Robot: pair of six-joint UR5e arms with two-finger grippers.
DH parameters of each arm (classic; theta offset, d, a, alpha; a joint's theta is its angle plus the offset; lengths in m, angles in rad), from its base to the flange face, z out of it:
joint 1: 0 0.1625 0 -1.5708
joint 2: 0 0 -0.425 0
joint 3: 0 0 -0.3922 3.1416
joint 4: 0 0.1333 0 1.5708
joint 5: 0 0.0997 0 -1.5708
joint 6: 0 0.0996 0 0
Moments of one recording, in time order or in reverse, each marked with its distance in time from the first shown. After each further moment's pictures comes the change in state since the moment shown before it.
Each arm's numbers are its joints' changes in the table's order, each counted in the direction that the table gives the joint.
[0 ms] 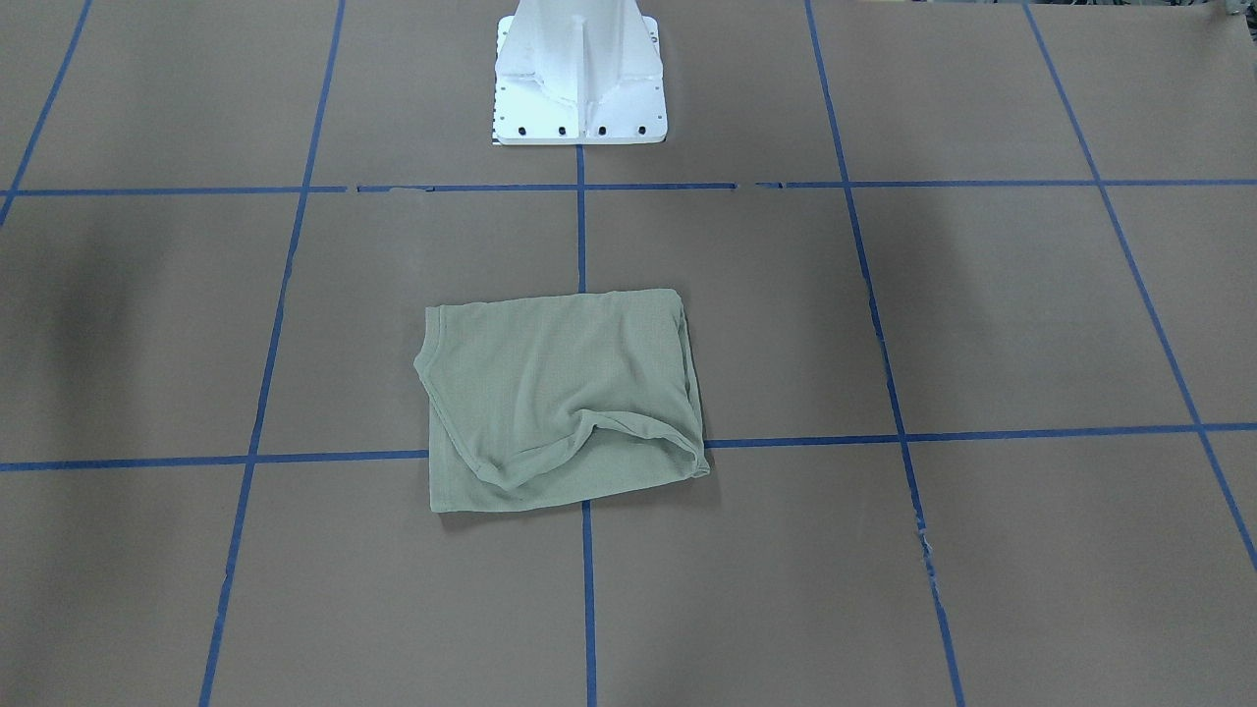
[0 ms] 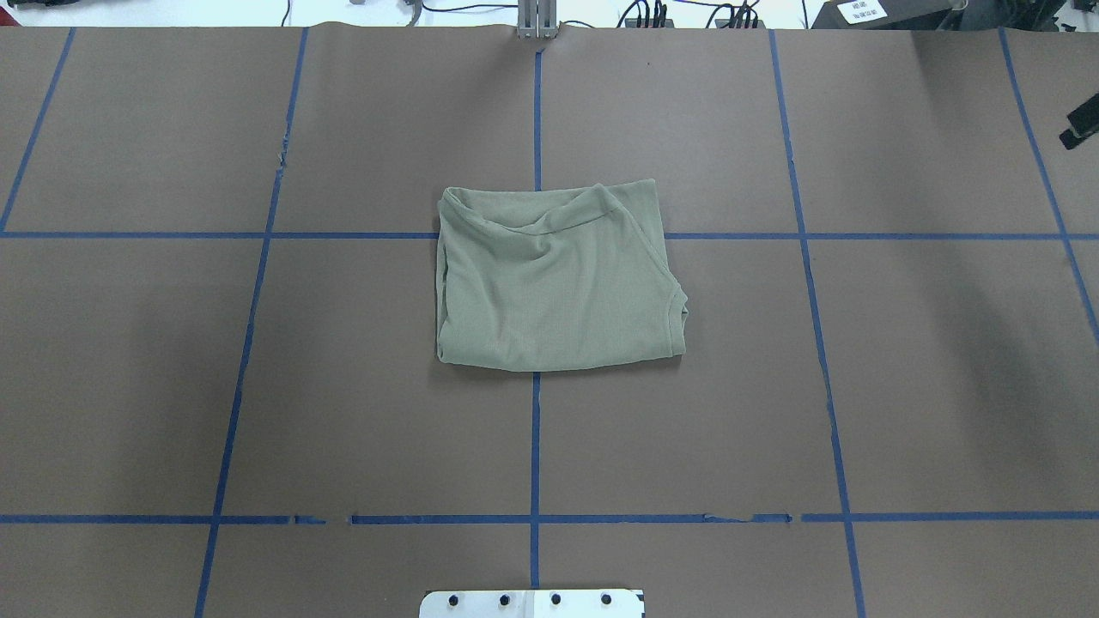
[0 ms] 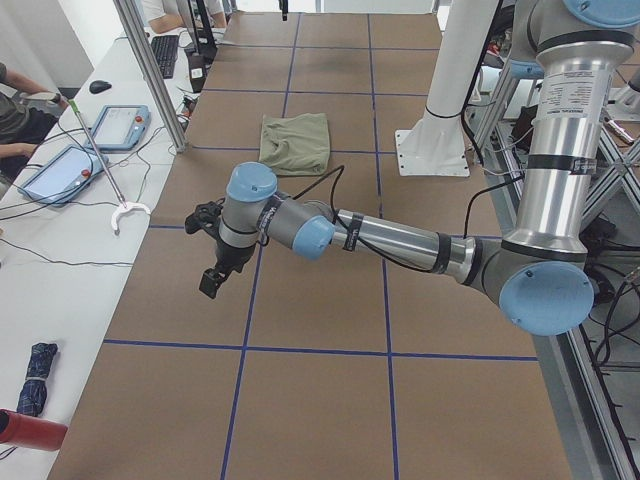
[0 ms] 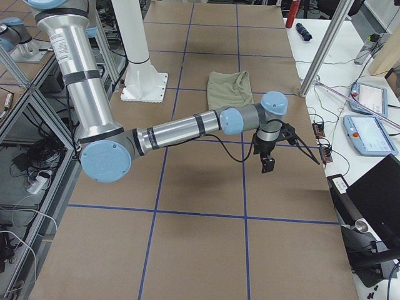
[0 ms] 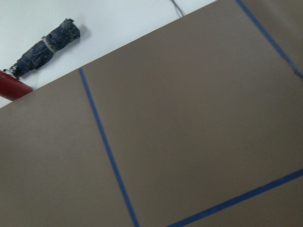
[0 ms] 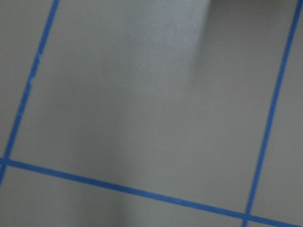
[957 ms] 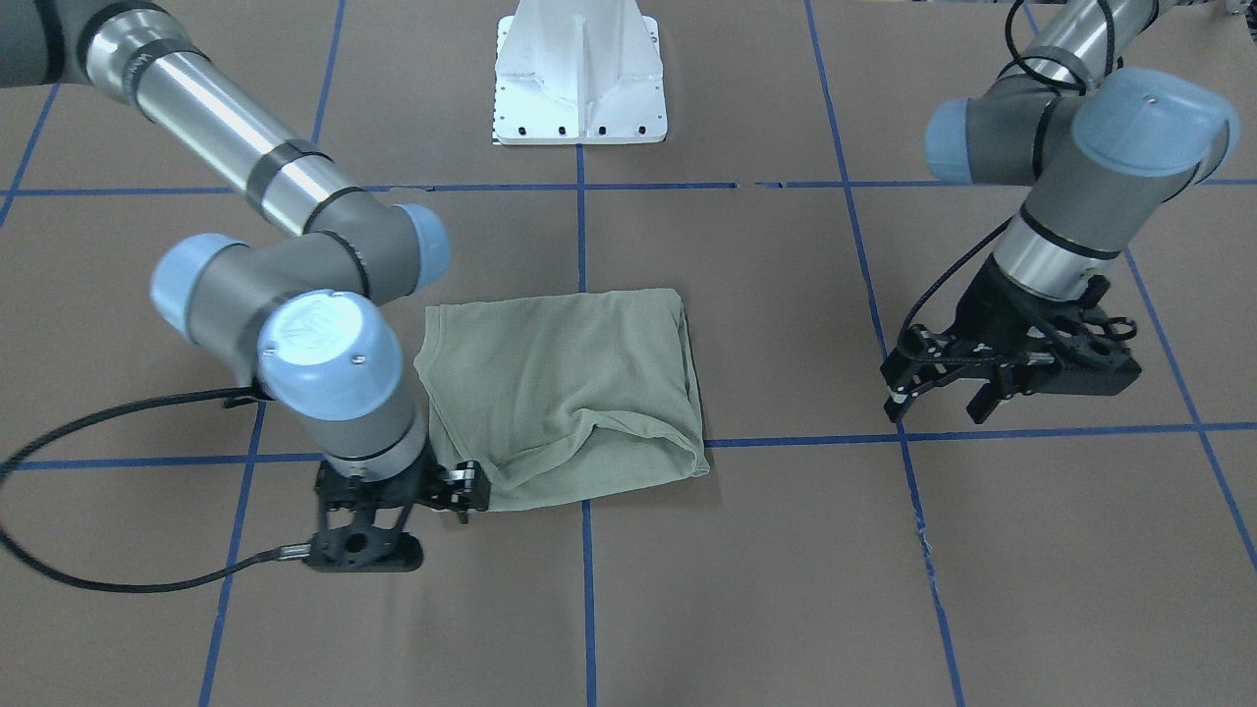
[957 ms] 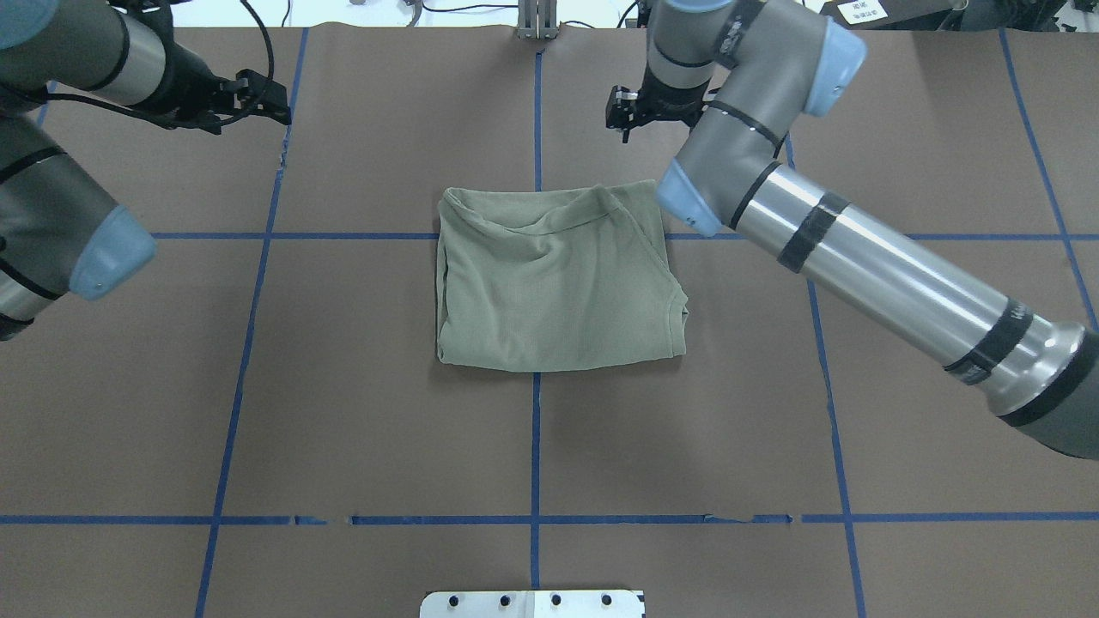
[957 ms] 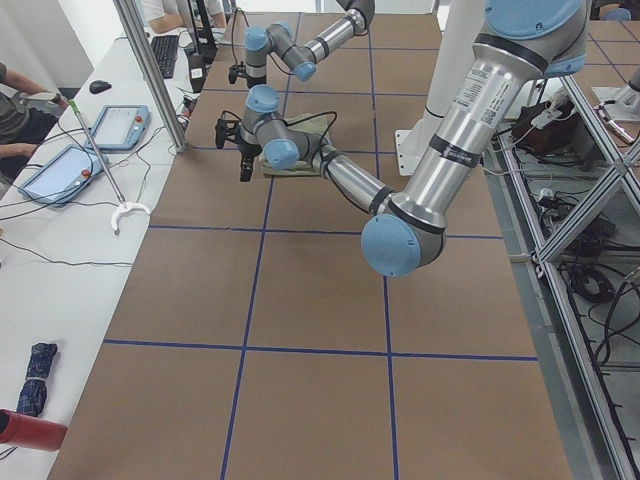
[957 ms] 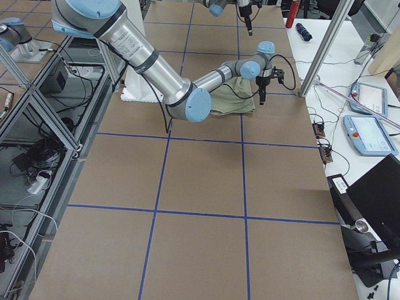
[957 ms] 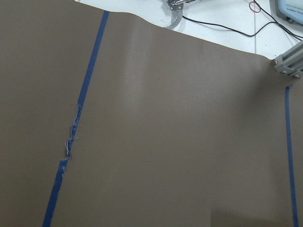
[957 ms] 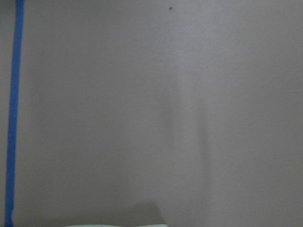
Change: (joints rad) left arm 0.464 0.340 -0.013 -0.146 0.093 -1.096; right arm -0.515 -0.625 0.408 0.230 -0.216 0.944
